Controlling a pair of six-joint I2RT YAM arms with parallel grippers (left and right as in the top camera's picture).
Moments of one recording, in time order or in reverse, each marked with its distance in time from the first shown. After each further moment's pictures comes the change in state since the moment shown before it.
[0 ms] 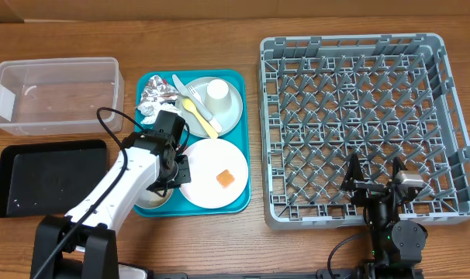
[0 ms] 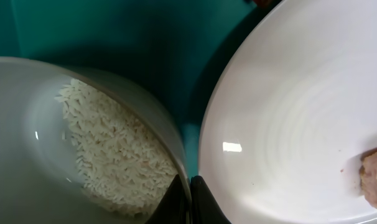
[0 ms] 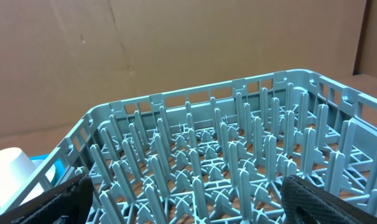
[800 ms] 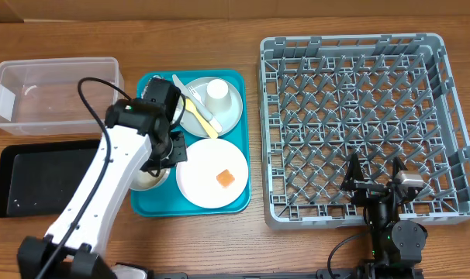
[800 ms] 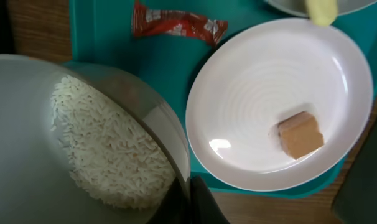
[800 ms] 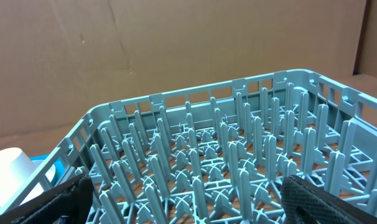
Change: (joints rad) left arm 0.001 -0.032 0.373 -0.360 -0.005 0.000; right arm 0.000 0.000 0.000 0.000 0.000 0.000
